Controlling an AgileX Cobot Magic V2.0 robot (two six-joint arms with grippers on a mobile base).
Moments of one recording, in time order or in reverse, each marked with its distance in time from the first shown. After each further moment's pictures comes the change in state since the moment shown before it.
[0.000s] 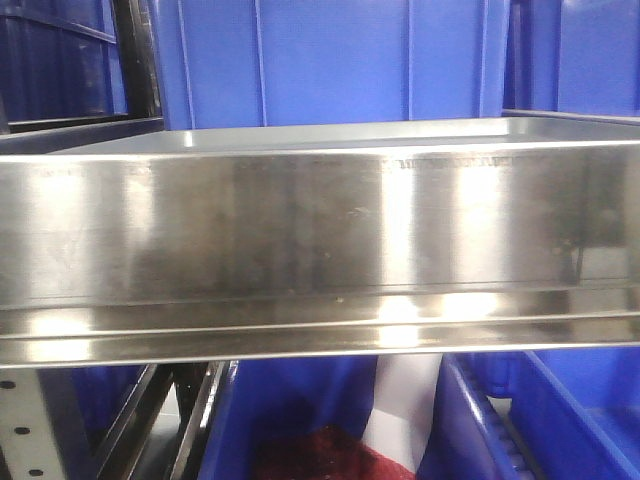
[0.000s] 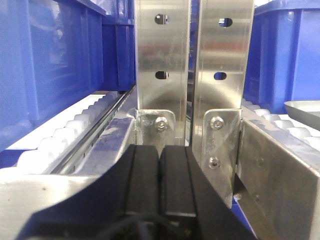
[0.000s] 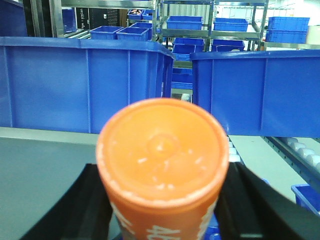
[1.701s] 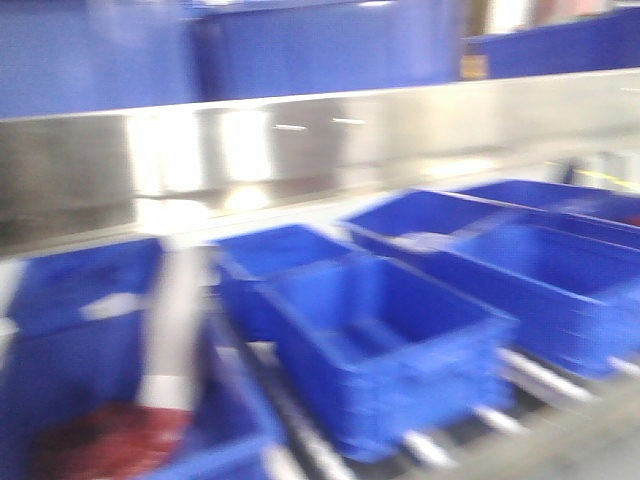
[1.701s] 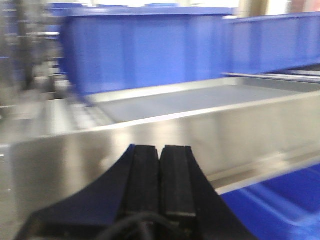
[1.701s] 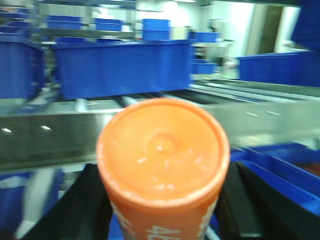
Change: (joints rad) left arm 0.000 0.000 0.000 0.000 0.000 0.000; right arm 0.000 0.000 0.000 0.000 -0.004 0.000
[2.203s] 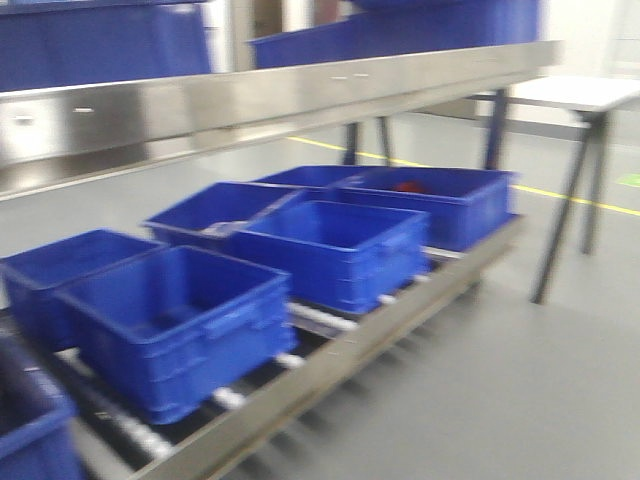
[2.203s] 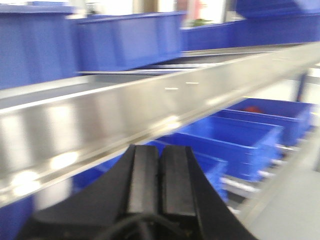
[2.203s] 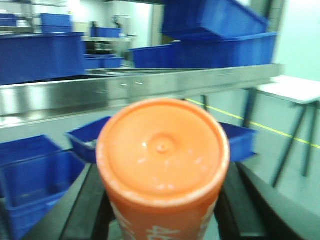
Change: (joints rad) left arm 0.000 0.000 0.000 0.000 0.000 0.000; right arm 0.000 0.000 0.000 0.002 0.000 0.000
